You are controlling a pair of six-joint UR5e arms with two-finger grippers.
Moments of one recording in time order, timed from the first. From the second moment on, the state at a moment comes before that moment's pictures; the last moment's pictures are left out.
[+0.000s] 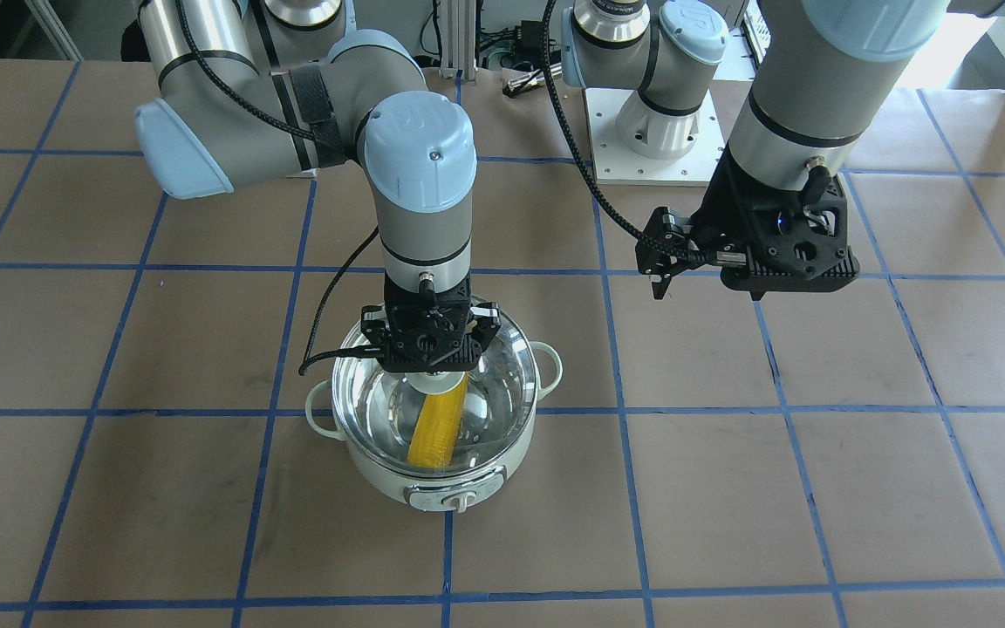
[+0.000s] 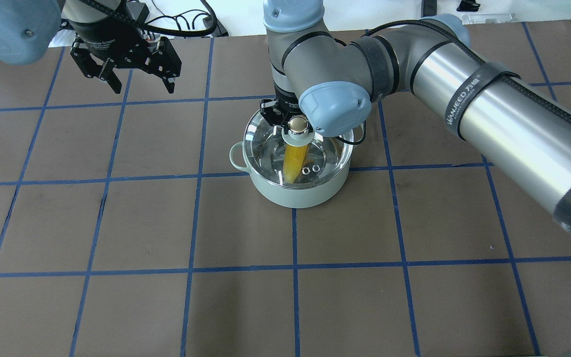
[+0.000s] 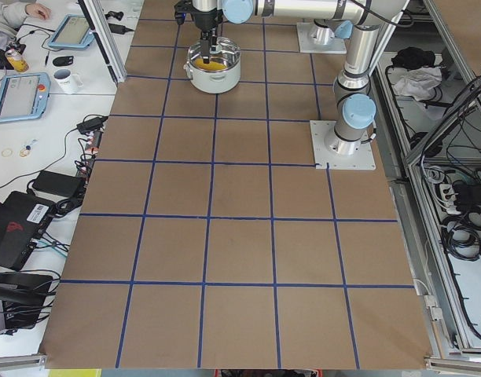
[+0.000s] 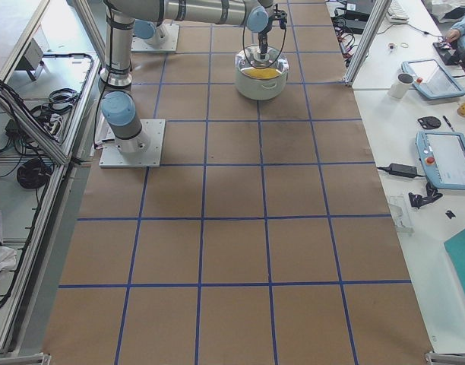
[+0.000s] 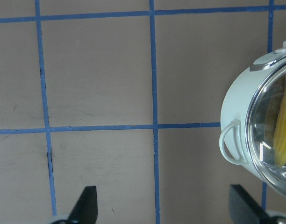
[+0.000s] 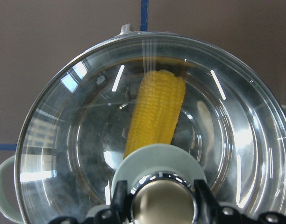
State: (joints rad) left arm -1.59 -1.72 -1.41 -1.55 1.61 0.00; right arm 1.94 -1.19 1.48 -1.94 -1.60 0.34
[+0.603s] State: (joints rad) left arm -1.59 -1.71 -1.43 -1.55 1.62 -0.01; right arm 1.94 -1.19 1.49 -1.98 -1.60 0.33
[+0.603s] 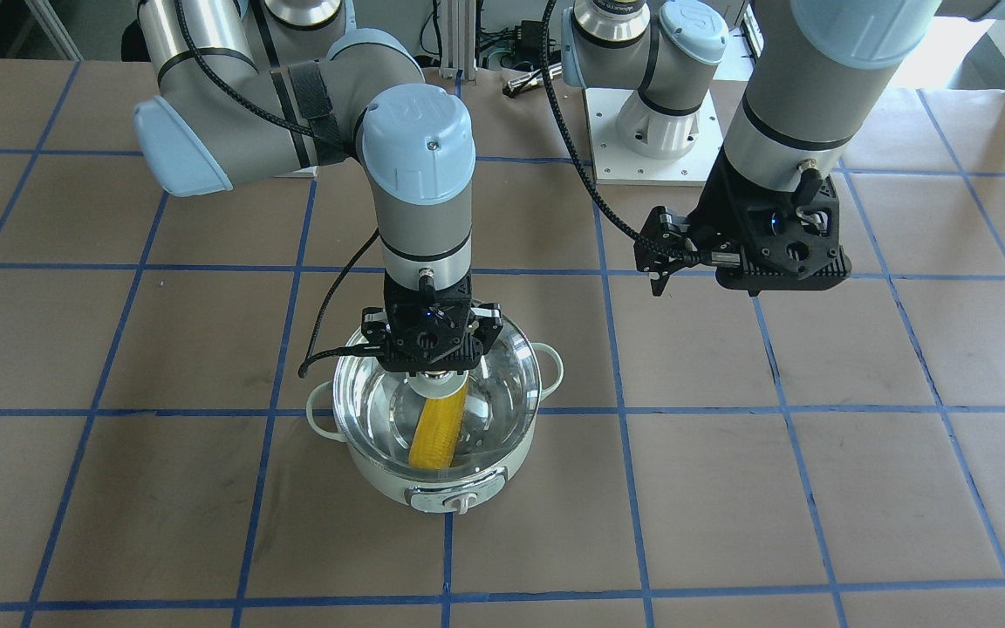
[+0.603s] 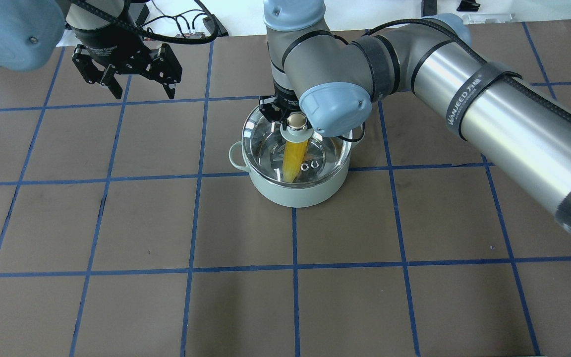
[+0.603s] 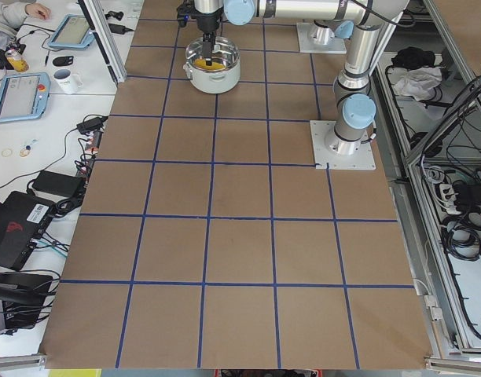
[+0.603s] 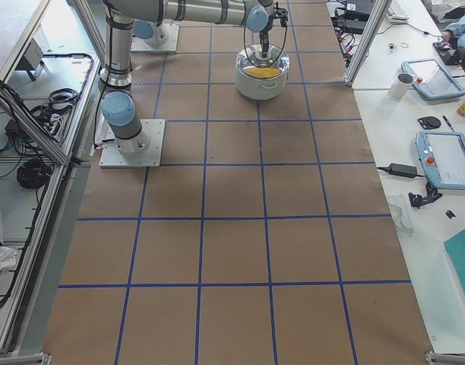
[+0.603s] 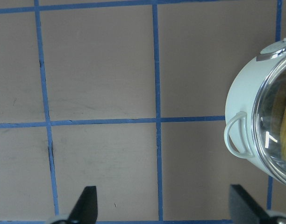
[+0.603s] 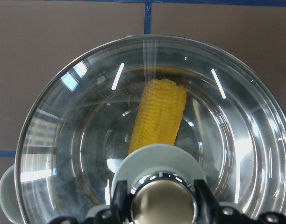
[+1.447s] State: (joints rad) left arm -1.59 -1.70 -1.44 -1.56 1.62 0.00; right arm 1.94 -1.20 1.50 -1.98 -1.60 0.33
